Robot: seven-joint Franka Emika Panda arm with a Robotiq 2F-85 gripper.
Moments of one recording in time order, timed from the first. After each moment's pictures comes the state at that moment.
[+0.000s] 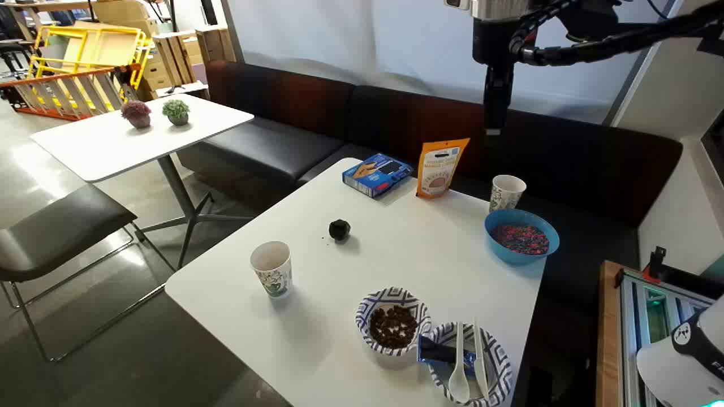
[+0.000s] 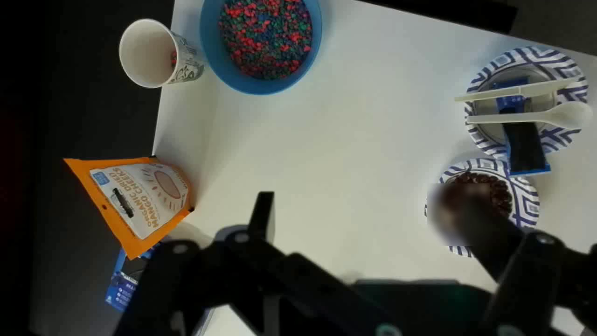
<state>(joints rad) 0.01 -0.40 0.09 -2.21 -0.21 1.72 -0.10</state>
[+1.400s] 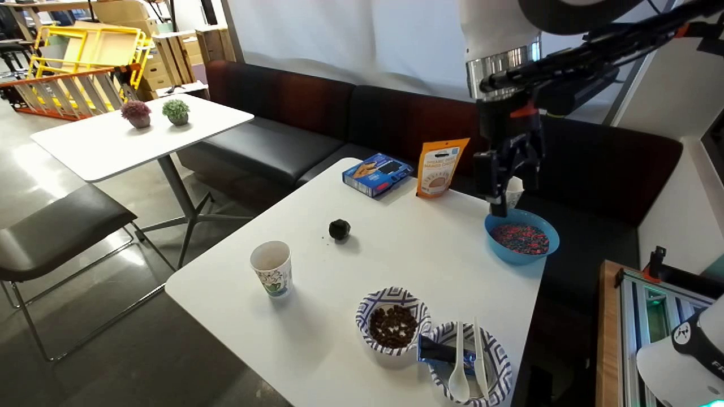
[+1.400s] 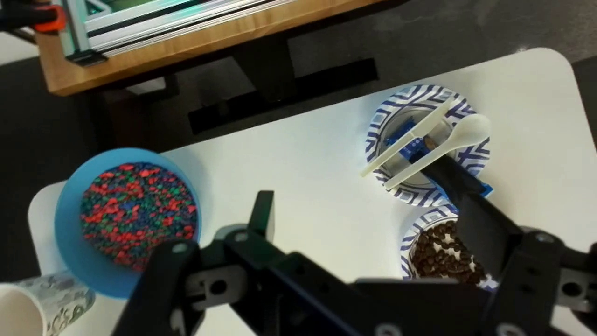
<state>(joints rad) 0.00 -0.35 0.07 -2.37 0.09 1.68 0.33</state>
